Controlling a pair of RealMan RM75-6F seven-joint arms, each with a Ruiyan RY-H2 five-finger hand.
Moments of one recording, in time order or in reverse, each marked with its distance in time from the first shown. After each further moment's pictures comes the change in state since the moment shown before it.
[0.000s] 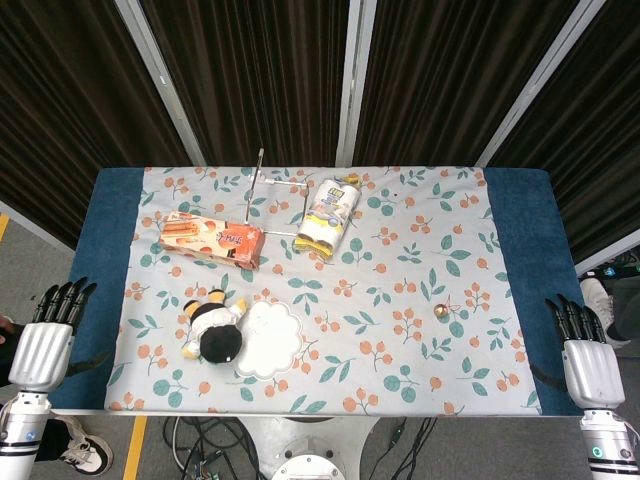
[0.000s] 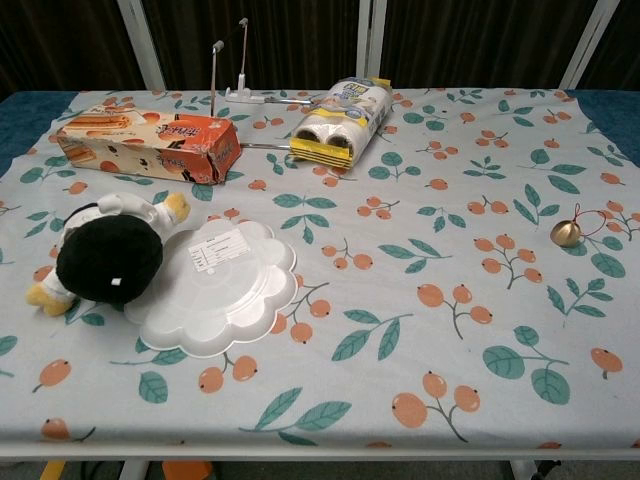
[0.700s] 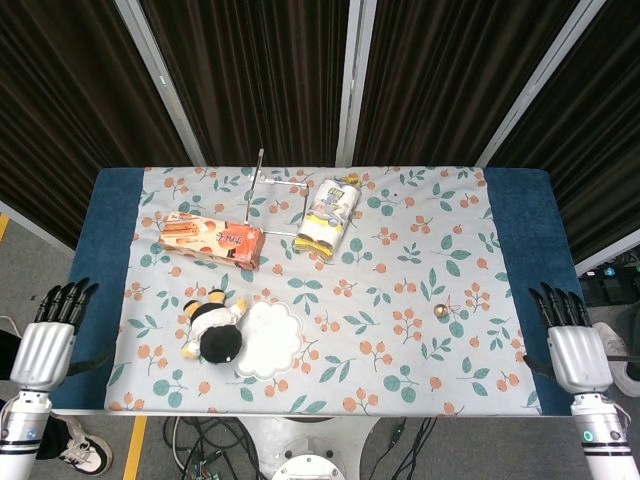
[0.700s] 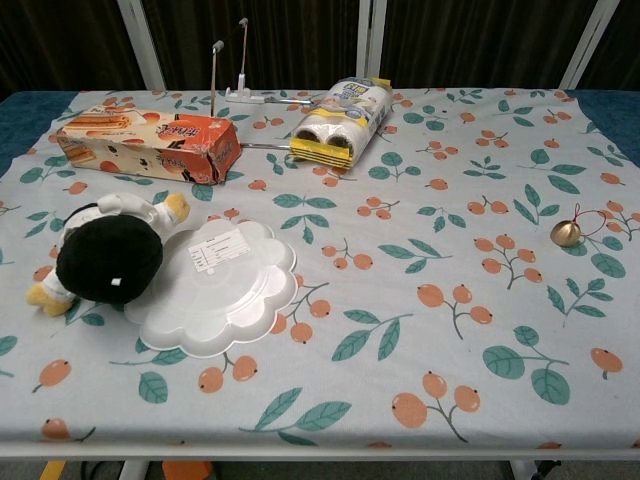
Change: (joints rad) left arm -0.005 -0.003 0.004 0.009 -0.007 -0.019 -0.010; right arm 0.083 0.063 0.025 -0.080 -0.001 -0.098 -0.137
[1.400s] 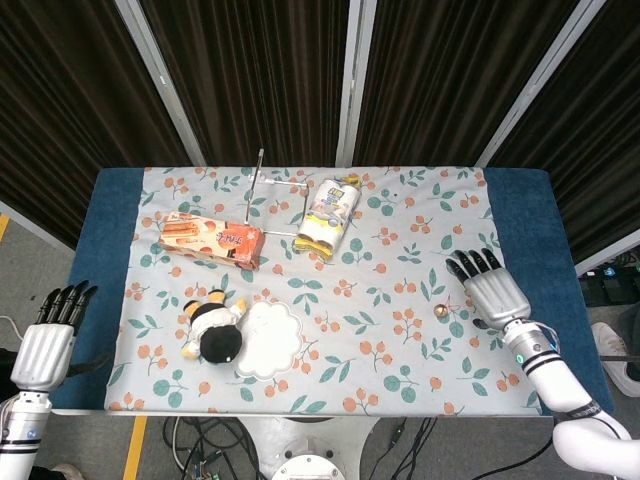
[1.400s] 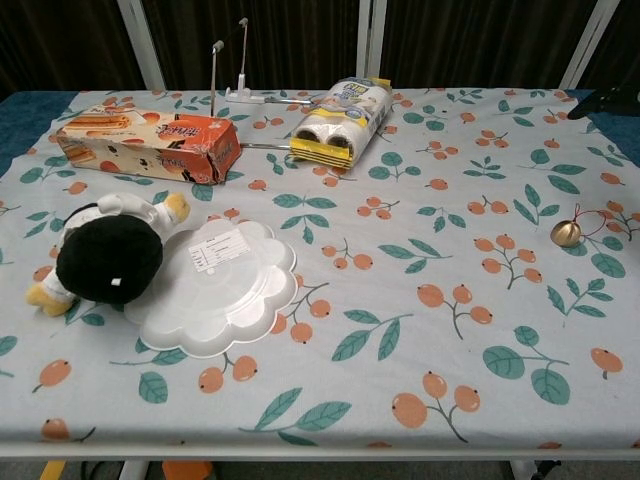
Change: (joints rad) left arm -0.001 -0.010 0.004 0.029 -0.016 -0.021 -0.023; right arm 0.426 0.070 0.084 -0.159 0.387 -0.525 -0.438
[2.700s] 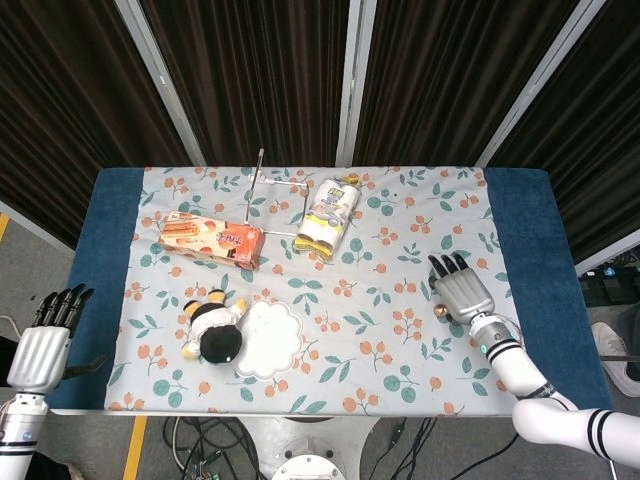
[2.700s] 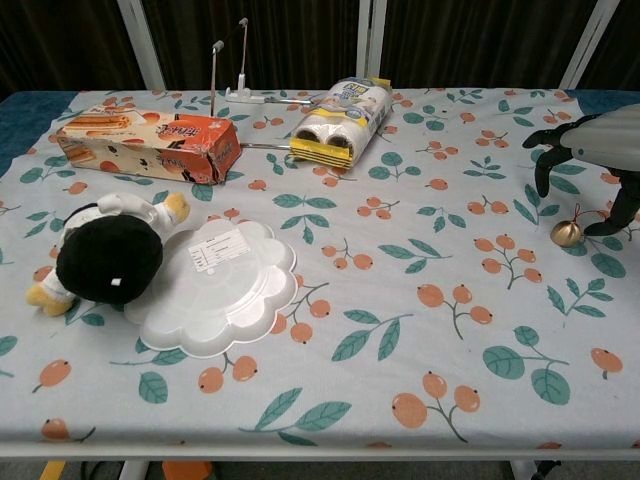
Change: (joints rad) left arm 0.007 -0.002 0.008 0.030 -0.004 -0.005 -0.047; right arm 0.165 -0.161 -0.108 0.114 0.174 0.011 -0.055
